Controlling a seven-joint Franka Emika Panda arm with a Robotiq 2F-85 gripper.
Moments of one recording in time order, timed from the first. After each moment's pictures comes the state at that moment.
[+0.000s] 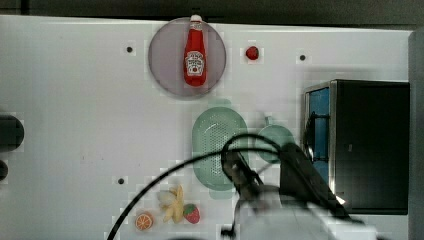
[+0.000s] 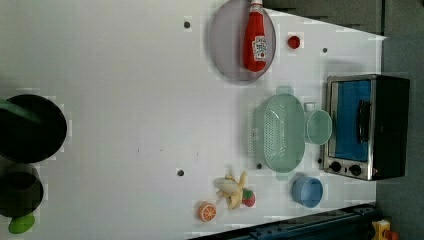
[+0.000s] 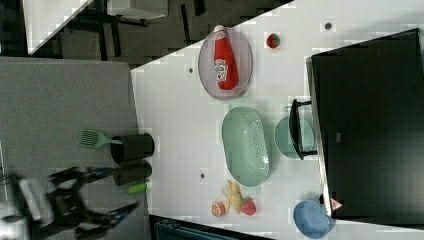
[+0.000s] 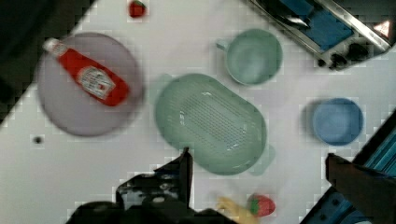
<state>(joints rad) -0.03 -0.49 -0.05 -2.04 -0.06 0.06 0.07</state>
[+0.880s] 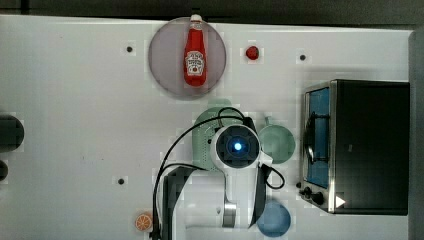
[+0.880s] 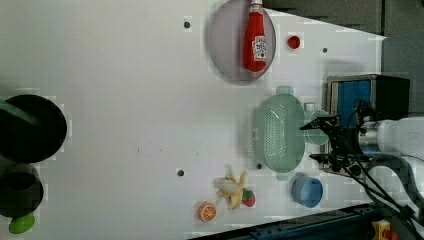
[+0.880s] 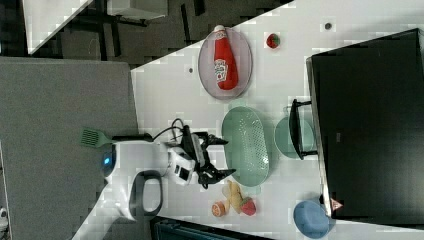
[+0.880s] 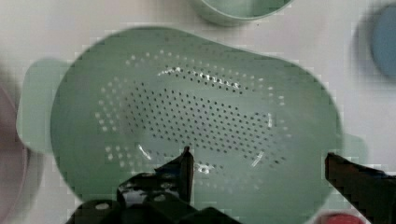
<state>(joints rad) -0.02 -0.04 -0.03 -2.48 -0.03 0.76 0.47</state>
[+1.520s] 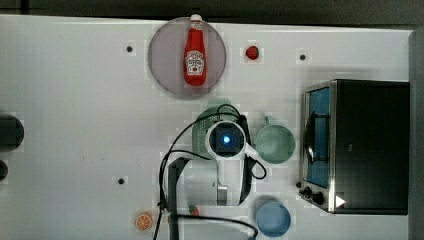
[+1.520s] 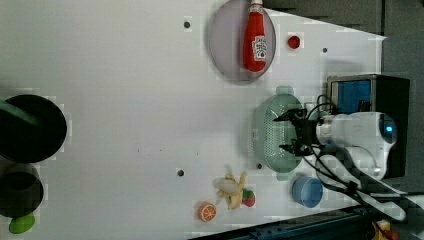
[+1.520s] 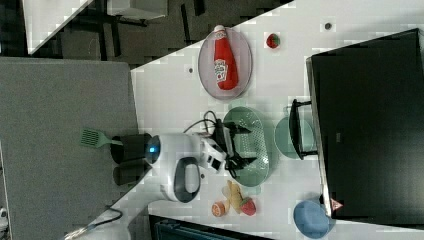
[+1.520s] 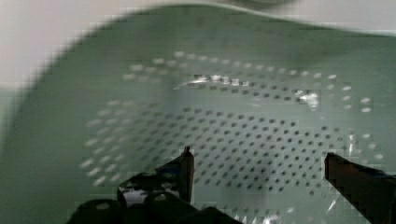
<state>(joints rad) -0.01 0.28 -0.03 -2.48 -0.04 1.10 0.62</state>
